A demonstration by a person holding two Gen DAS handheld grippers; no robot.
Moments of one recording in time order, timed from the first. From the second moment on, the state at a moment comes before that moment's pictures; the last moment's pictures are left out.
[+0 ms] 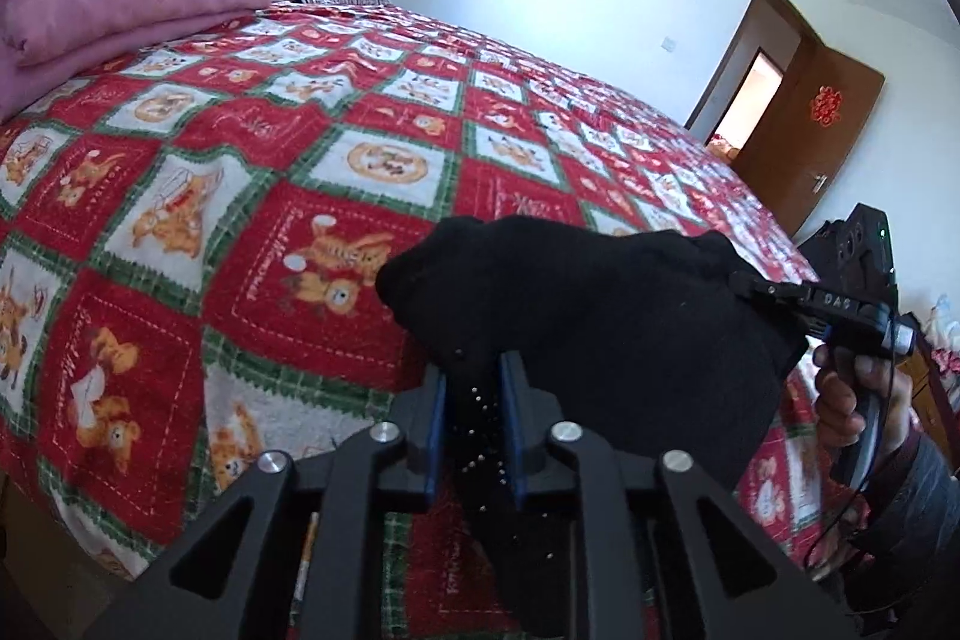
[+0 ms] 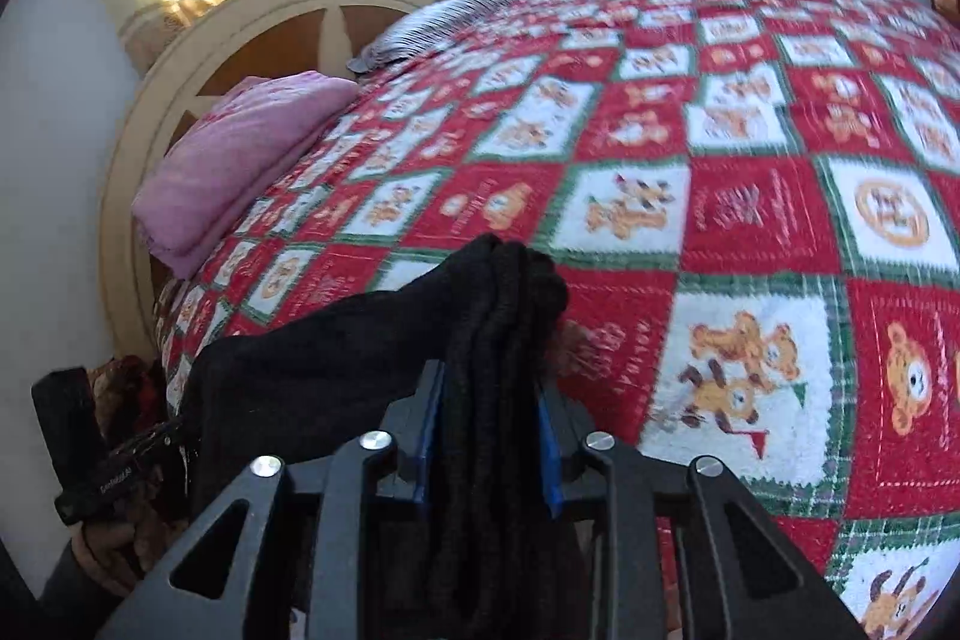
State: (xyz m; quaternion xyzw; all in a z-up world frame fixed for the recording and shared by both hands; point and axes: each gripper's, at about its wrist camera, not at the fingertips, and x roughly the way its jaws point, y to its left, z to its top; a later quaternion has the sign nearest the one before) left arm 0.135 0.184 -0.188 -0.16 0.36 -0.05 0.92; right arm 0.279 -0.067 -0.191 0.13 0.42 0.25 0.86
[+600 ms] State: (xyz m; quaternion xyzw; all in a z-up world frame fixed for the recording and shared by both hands) left arm 0.119 0.179 -0.184 -0.11 0.37 0.00 0.92; right arm 0.264 -0.102 -0.197 0.17 0.40 0.22 0.87
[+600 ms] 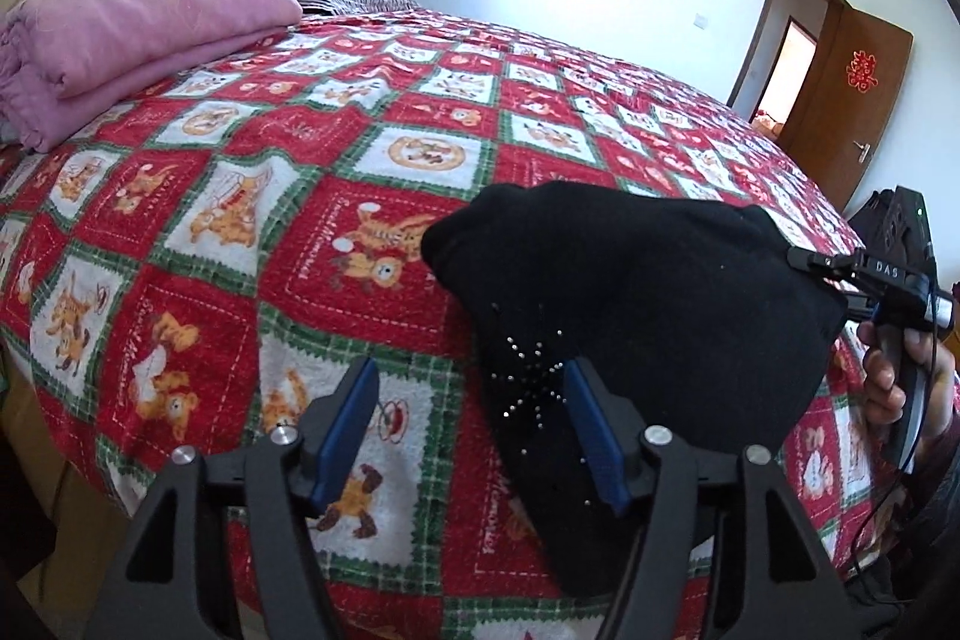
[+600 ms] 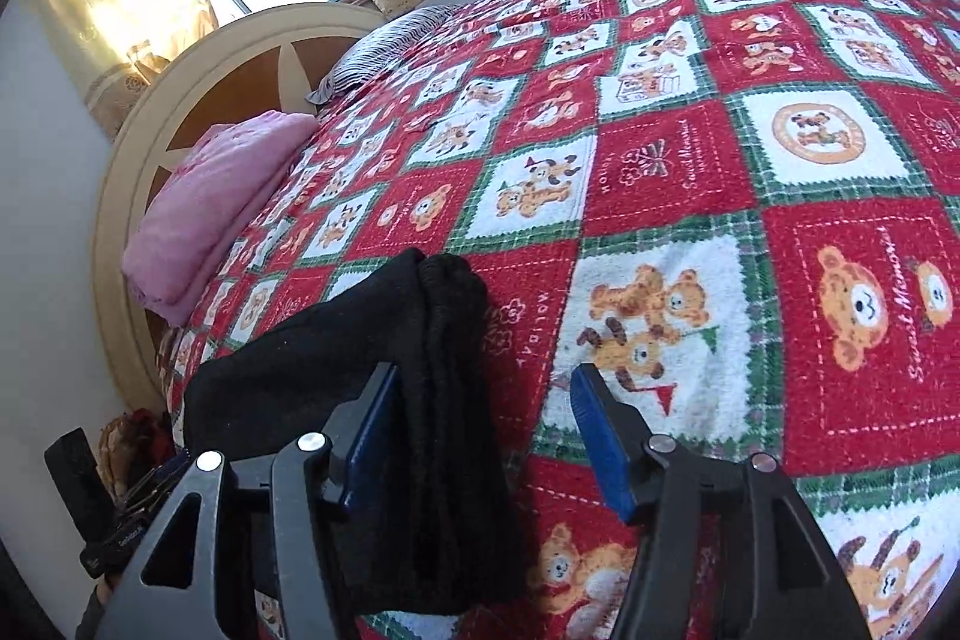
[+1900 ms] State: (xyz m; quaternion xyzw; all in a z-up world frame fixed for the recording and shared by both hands) left arm 0.060 0.139 -0.080 -0.09 0.25 -0.01 0.96; right arm 0.088 -0.053 -0.057 -0.01 0.24 0.16 0.96
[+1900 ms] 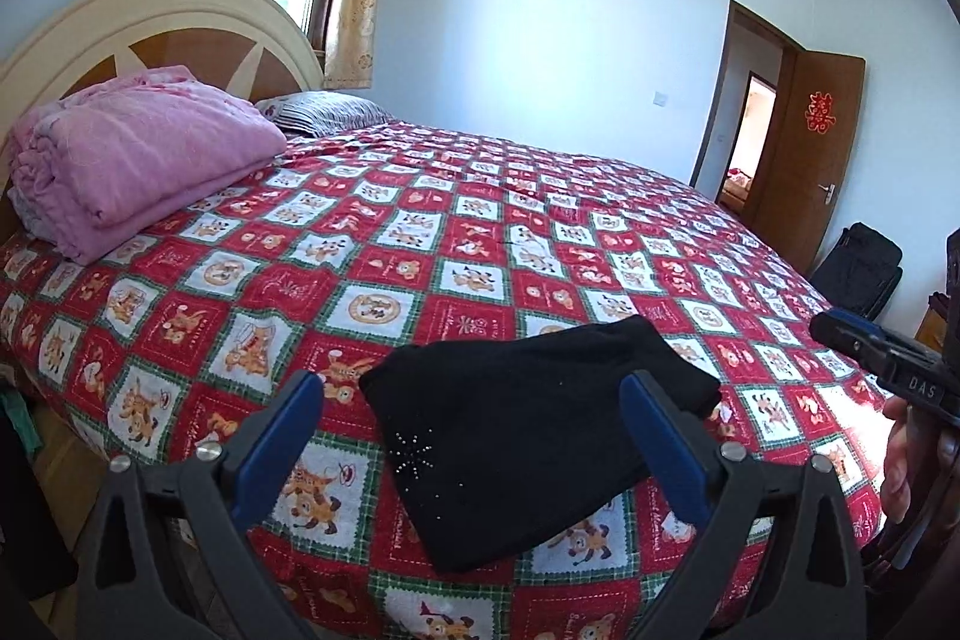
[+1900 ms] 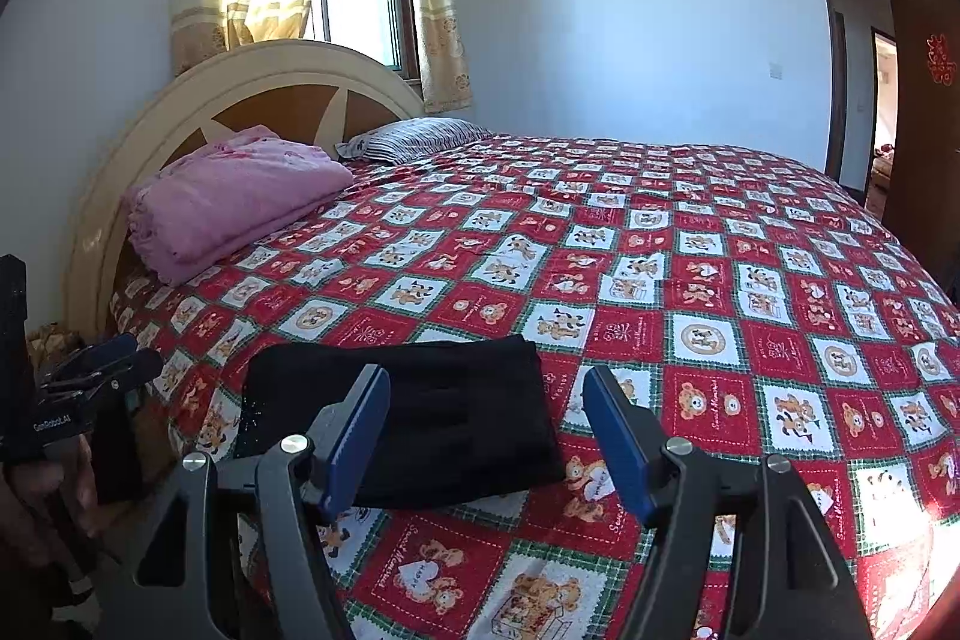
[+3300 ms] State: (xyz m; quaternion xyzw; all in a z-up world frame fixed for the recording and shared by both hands) left arm 0.058 0.138 -0.080 -0.08 0.25 0.00 0.96; right arm 0.089 -0.053 -0.056 0.00 0.25 0.16 0.96
